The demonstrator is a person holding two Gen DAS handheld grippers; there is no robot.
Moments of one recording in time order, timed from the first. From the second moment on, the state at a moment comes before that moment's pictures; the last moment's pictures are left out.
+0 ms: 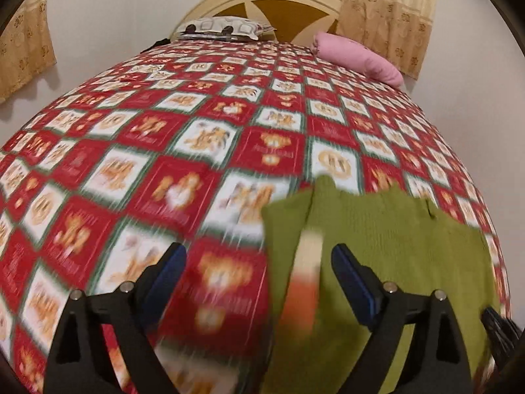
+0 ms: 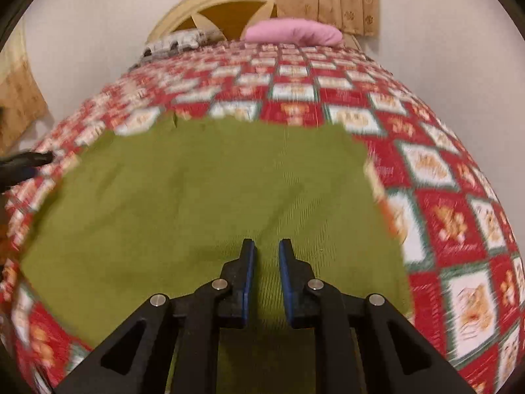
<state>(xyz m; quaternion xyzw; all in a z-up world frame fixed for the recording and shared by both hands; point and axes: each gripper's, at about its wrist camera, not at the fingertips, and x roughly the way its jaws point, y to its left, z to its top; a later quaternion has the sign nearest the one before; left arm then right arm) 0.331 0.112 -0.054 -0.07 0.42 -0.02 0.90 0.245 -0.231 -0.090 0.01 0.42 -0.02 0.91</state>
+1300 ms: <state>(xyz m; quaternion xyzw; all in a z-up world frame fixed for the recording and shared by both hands) 0.274 0.102 -0.098 -0.31 0.40 -0.11 0.85 0.238 -0.247 -0.093 0.07 0.39 0.00 0.92</state>
